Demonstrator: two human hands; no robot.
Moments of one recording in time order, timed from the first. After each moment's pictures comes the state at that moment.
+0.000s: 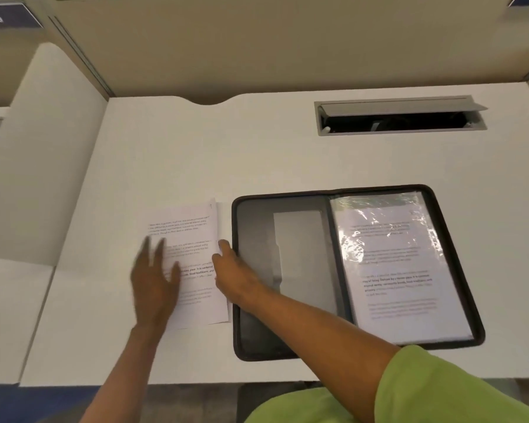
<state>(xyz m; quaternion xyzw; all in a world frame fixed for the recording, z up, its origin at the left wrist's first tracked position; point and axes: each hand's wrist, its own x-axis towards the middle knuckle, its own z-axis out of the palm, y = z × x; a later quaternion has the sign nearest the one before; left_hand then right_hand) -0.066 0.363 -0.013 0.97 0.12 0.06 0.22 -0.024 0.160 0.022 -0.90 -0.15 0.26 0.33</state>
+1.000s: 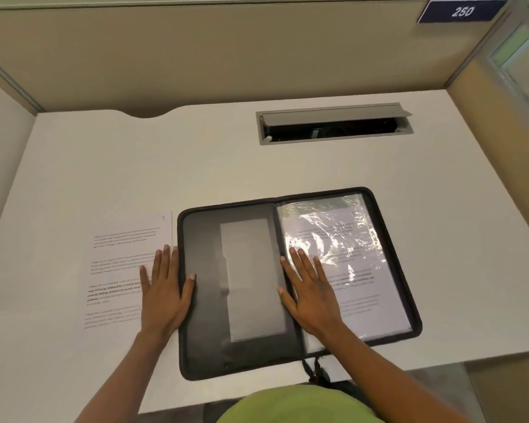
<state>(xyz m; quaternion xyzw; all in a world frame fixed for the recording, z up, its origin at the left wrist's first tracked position) -0.049 0.233 -0.054 0.98 0.01 -0.06 0.17 -0.088 -0.116 -0.026 -0.99 -0.08 0.08 0.07</state>
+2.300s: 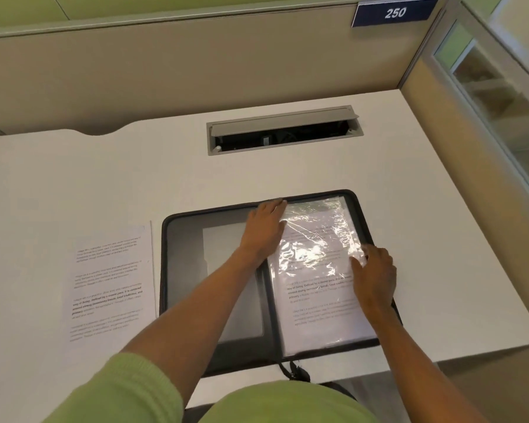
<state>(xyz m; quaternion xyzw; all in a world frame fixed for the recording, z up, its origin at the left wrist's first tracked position) 0.076 -0.131 0.007 0.95 -0.22 -0.08 0.22 -0.075 -0.365 -0.005 -0.93 0.29 -0.04 0.23</state>
